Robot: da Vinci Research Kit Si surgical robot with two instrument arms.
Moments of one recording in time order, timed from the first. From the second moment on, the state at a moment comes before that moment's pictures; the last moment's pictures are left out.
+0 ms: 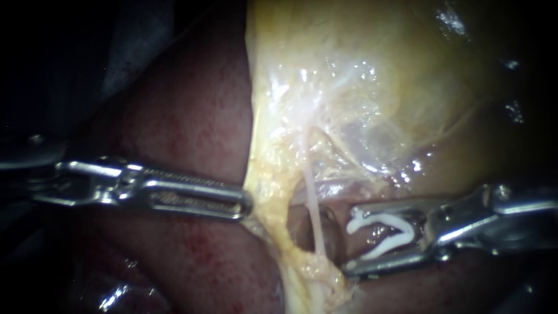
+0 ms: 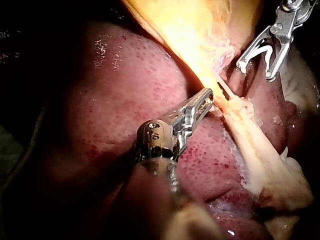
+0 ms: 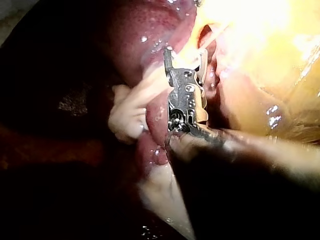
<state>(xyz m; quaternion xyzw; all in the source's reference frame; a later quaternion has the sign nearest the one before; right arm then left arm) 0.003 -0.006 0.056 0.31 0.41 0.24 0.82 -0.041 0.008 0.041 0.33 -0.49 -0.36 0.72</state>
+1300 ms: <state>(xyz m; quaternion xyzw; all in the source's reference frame) 0.010 -0.009 0.061 0.33 0.41 0.22 0.83 -0.042 0.007 0.039 0.32 -0.49 -0.36 0.72</state>
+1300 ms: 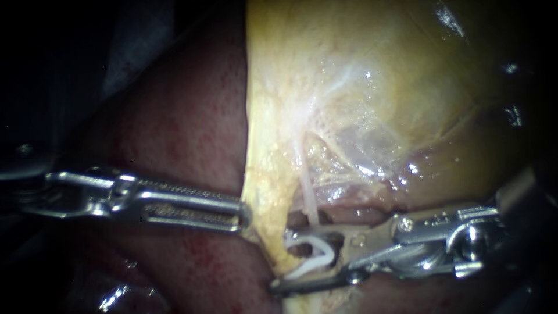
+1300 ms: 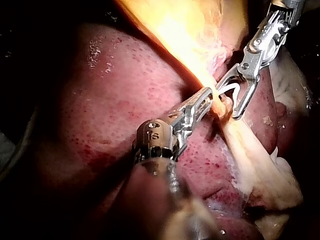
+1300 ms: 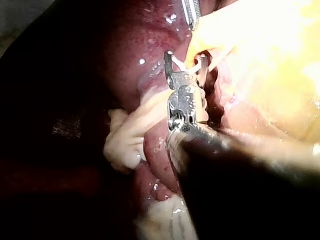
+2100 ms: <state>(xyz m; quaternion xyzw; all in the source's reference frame) 0.011 -0.010 0.063 0.33 0.40 0.21 0.83 -0.042 0.007 0.039 0.32 -0.49 -0.36 0.72</state>
